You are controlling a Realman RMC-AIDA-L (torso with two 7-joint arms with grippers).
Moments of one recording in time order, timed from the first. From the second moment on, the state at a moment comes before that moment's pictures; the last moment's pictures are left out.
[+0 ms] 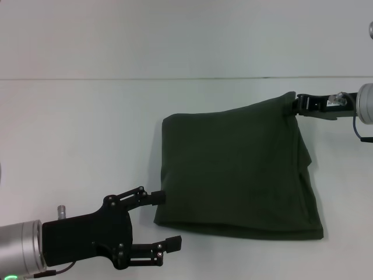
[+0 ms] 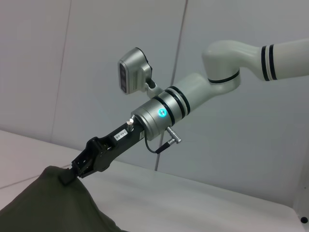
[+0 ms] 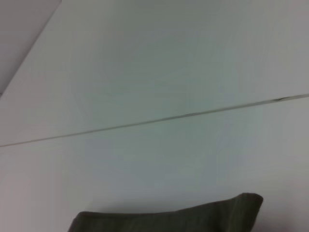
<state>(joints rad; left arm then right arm) -0.42 -2.17 0.49 0.57 2.09 1.80 -1.03 0.81 2.01 -0.79 -0.58 -2.29 -0.99 2.43</state>
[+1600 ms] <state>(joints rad) -0.43 -2.16 0.45 0.57 2.00 1.82 -1.29 0.59 2.09 -0.72 -0.46 -1.79 -1.12 1.27</state>
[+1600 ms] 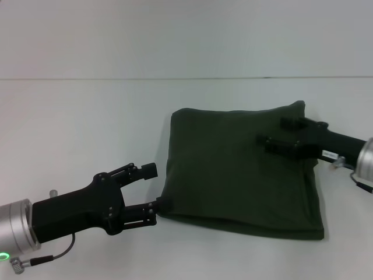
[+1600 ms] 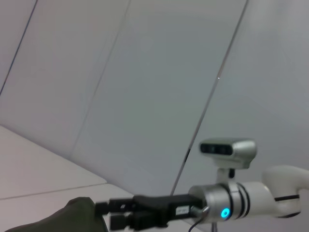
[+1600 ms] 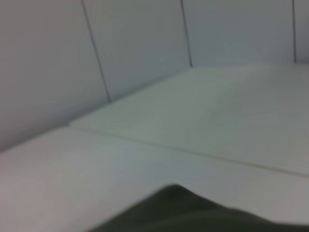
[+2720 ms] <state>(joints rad) -0.60 -2.06 0.43 0.58 2.09 1.66 -2.03 0.41 2.09 -0.68 -0.50 -1.72 -1.43 1.05</state>
